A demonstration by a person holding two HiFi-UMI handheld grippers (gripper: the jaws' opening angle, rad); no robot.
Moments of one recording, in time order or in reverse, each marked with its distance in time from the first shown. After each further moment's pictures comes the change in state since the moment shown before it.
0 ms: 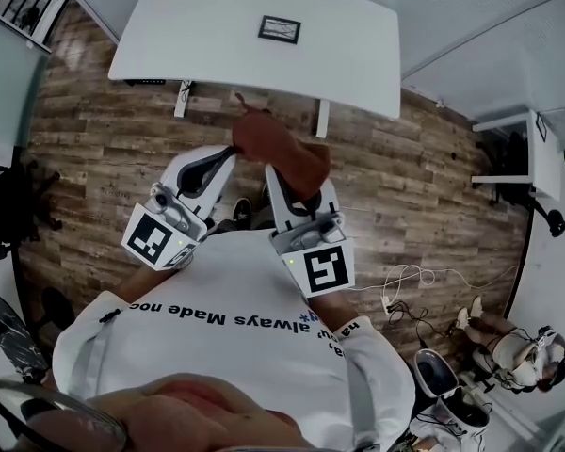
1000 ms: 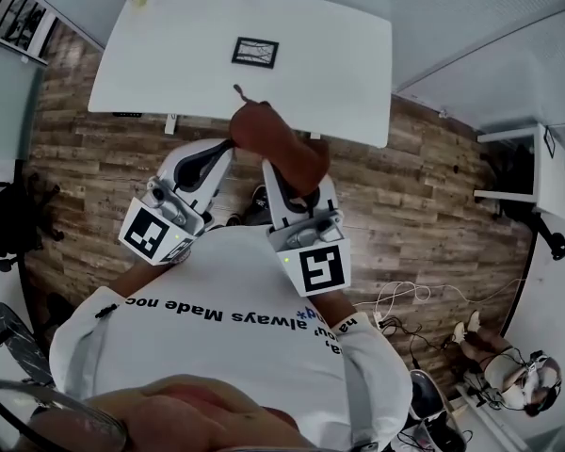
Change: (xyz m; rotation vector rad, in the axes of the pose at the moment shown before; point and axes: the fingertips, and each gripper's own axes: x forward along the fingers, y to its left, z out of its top) left arm 0.172 0.056 -0.026 0.025 0.035 0.002; right arm 0.055 -0.172 -0.010 0.003 -0.041 -0.014
